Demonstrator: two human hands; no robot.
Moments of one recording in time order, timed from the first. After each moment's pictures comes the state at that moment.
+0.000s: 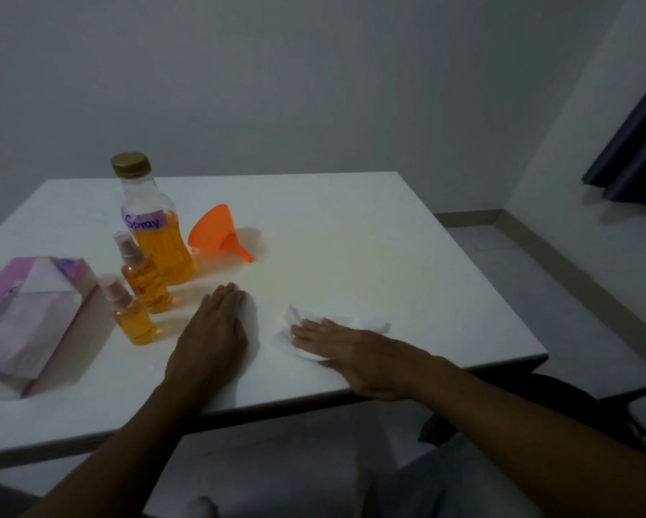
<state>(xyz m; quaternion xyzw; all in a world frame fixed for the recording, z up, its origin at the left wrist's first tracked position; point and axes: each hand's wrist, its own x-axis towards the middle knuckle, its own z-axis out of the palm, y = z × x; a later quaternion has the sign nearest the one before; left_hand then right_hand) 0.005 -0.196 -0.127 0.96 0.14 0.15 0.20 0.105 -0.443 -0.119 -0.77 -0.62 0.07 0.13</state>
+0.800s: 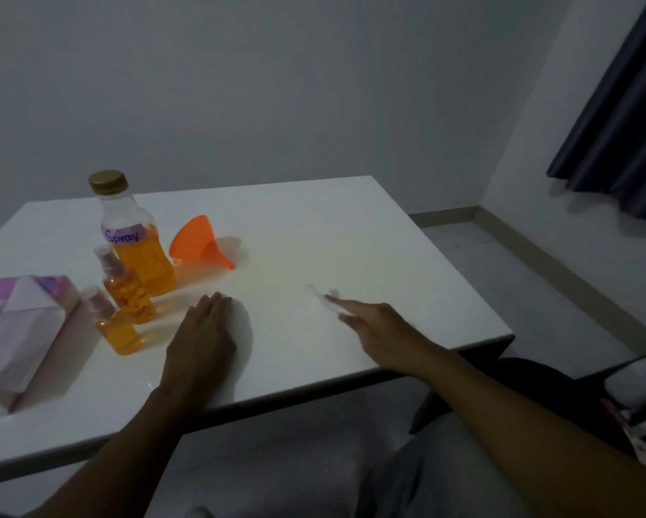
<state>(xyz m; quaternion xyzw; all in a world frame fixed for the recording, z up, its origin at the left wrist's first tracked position) -0.004 -0.217 -0.112 0.96 0.15 0.14 0.18 0.103 -0.480 -0.091 -0.84 -0.35 0.11 0.39</state>
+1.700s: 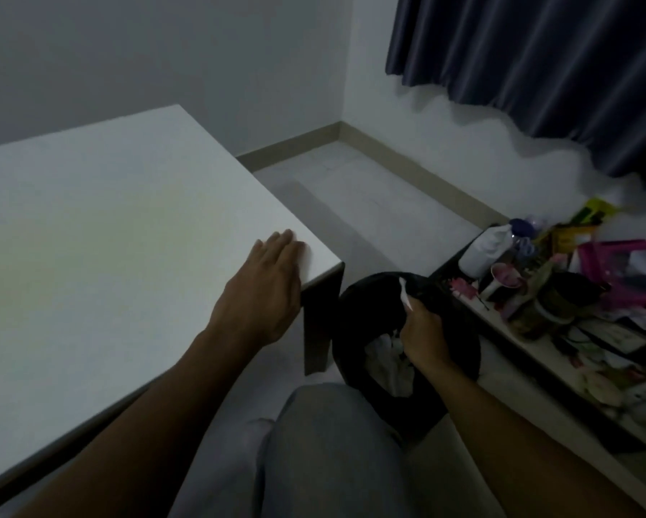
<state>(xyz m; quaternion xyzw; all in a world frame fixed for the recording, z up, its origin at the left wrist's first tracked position) 0.130 -0.505 -0.121 0.96 -0.23 0.08 0.16 0.106 -0.776 -0.248 -0.91 0.20 -0.01 0.37</state>
